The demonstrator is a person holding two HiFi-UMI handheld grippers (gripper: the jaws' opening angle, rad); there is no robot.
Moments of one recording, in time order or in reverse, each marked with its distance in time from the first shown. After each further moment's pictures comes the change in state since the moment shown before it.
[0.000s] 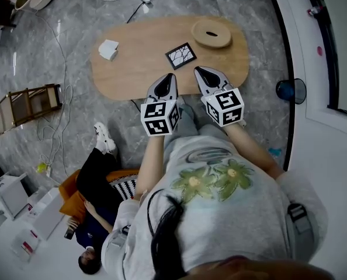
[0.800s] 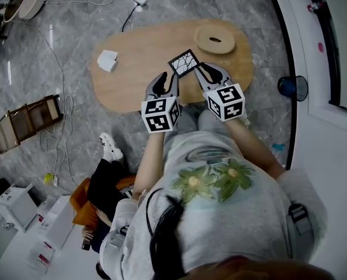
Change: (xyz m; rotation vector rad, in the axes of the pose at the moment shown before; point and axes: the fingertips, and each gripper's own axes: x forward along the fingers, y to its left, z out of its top) left arm 0.064 0.054 0.019 -0.008 0.094 -0.024; right arm 0.074 -0.038 0.005 0.046 0.074 -0.062
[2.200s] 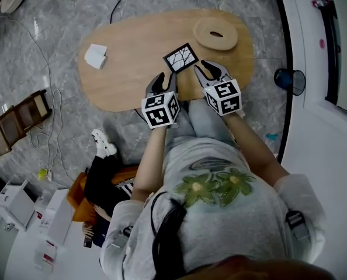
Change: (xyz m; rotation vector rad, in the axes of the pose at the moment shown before) left arm 0.069 0.042 -0.064 -0.190 0.152 0.046; right arm 0.061 -0.042 -0.065 -0.018 0.201 -0.012
